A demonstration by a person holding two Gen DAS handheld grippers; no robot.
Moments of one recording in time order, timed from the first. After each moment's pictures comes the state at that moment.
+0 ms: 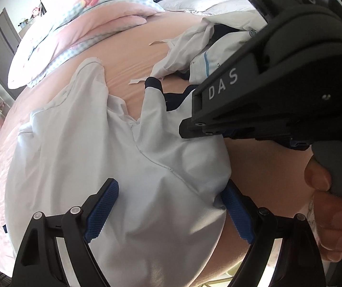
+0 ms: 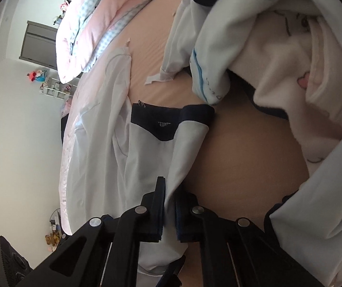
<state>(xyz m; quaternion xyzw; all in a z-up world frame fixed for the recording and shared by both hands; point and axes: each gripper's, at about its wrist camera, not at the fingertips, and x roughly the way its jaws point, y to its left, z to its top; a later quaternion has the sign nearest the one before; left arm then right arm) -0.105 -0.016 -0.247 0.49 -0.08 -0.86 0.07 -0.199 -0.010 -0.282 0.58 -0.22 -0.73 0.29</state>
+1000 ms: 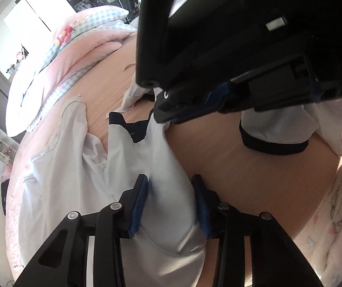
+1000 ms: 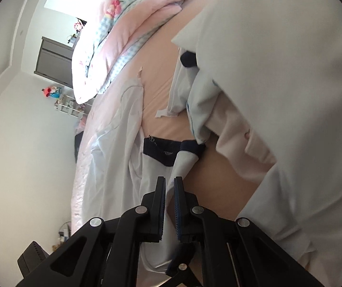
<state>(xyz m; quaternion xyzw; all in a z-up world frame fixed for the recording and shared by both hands) -0.115 0.061 -0.247 0.45 -0.20 -0.87 0.04 -0.197 0.033 -0.254 0.52 -0.26 -0.76 0.30</state>
